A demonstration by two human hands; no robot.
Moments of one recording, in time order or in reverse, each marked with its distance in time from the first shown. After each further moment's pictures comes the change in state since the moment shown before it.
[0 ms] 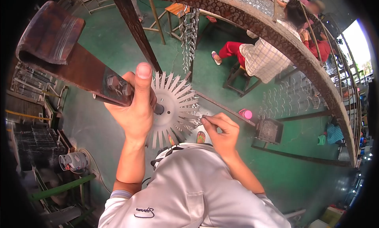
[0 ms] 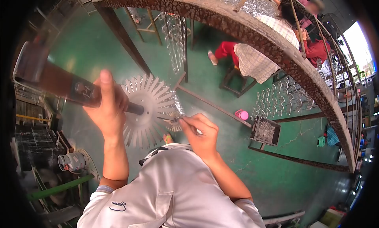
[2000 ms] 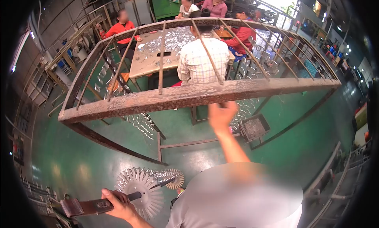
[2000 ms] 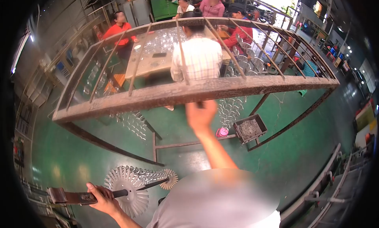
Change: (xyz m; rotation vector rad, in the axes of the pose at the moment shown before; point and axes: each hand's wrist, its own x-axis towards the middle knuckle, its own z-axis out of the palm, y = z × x) left_hand 0.002 -0.039 -0.053 0.021 0.082 -0.015; right_hand 0.157 0.018 -0.106 -0.132 0.905 -0.397
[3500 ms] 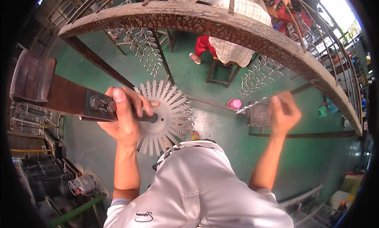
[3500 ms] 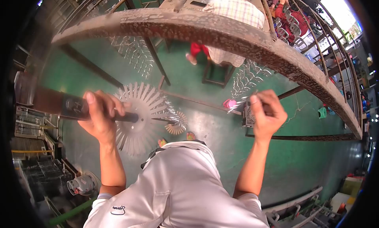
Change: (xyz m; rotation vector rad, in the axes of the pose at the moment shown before) left_hand -0.079 0.028 0.139 -0.119 -0.401 0.141; right_hand 0.047 -0.005 -0.206 0.025 -0.456 0.164
